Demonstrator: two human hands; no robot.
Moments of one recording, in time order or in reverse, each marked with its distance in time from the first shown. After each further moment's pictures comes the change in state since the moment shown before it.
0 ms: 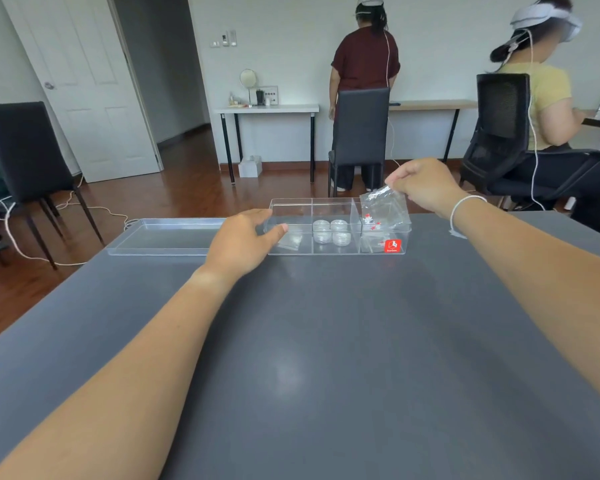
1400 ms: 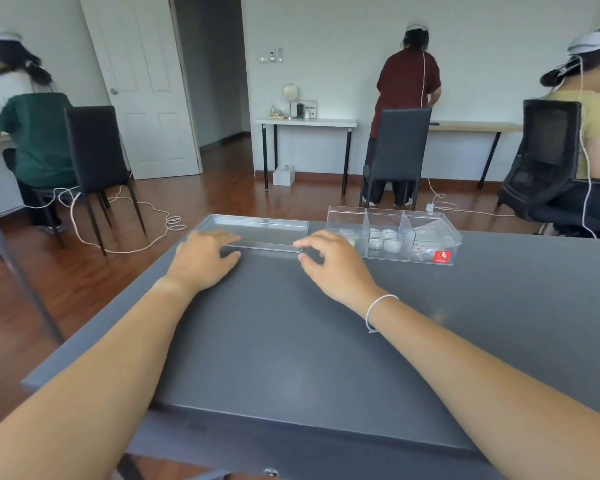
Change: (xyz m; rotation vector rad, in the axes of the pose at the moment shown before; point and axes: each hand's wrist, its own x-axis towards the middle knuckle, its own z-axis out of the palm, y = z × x) left_hand -0.050 -0.101 -0.102 0.360 0.031 -0.088; right_hand -0.141 -0.094 0.145 0.000 -0.246 -0.456
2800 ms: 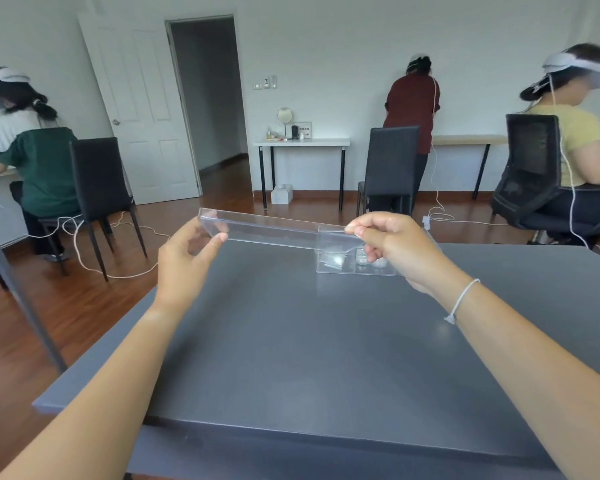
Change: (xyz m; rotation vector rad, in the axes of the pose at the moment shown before) left_hand -0.024 0.035 -0.034 -0.753 0.403 0.077; right_hand -0.018 -0.008 -0.112 0.507 0.076 0.170
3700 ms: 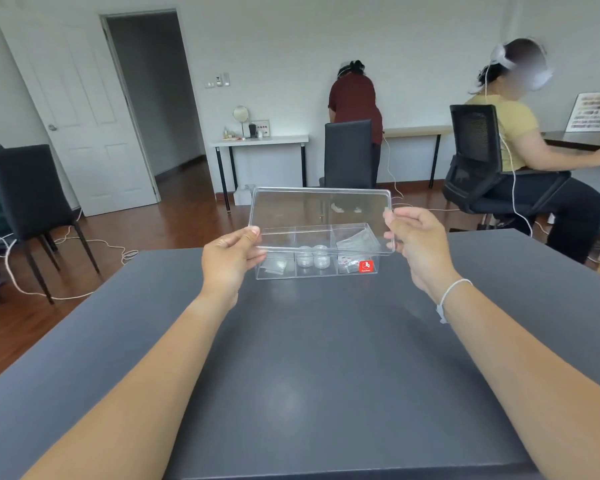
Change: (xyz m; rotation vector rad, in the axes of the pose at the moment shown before) left_hand 0.000 0.035 0.152 -0.447 -0.073 -0.478; right_hand 0.008 0.074 -0.097 0.316 0.565 0.150
